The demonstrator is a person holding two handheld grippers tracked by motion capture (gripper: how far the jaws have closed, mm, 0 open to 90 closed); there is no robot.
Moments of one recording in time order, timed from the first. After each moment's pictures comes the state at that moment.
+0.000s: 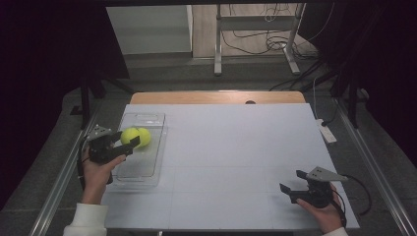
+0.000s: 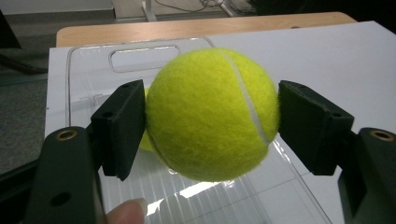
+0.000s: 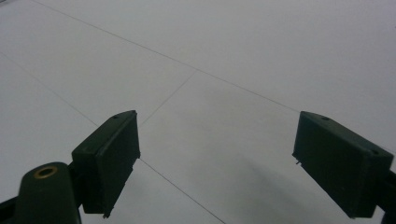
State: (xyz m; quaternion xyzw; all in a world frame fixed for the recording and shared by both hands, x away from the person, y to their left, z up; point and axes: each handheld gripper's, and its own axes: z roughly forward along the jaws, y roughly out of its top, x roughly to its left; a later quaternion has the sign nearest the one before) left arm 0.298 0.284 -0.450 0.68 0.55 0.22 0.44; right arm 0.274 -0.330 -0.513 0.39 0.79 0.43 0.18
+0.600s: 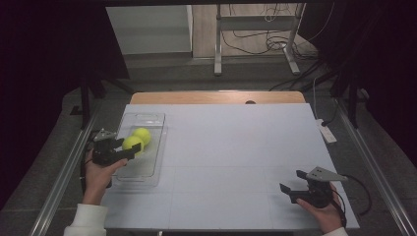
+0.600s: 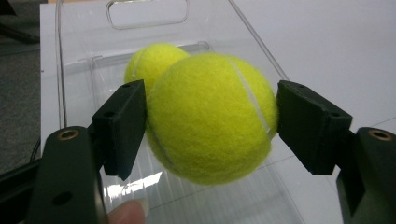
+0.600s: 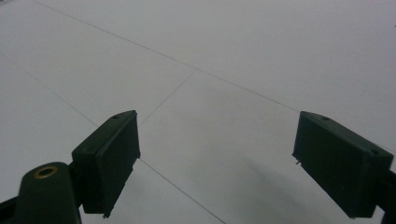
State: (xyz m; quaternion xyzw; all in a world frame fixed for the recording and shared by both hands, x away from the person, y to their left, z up) left arm 0.304 0.286 -0.469 0.71 0.56 0.19 0.39; right arm 0.274 -0.330 -0.514 0.39 0.79 0.43 0.18
